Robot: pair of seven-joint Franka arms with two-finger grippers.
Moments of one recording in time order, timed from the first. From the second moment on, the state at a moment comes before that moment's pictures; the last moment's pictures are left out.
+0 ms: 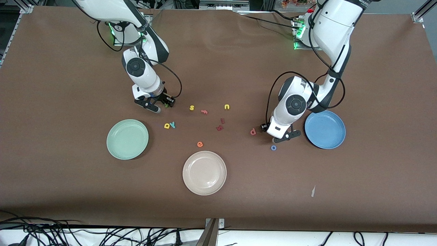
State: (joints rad) left arm -0.36 0.60 -0.08 -1.92 -0.05 2.45 -0.73; right arm 0.33 0.36 0.18 -2.38 0.03 2.76 0.89
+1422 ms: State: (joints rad) left arm -0.29 0.53 -0.04 -1.79 0.02 2.12 -0.55; right arm 0.32 0.24 0.03 -2.11 0.03 2.27 0.59
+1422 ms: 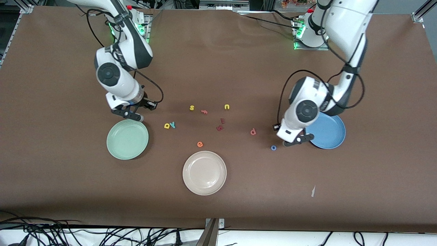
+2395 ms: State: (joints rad) left arm -0.08 0.53 -0.06 -1.73 0.08 2.06 -0.01; right arm 0.20 0.45 -0.01 -1.89 0.03 2.29 0.36
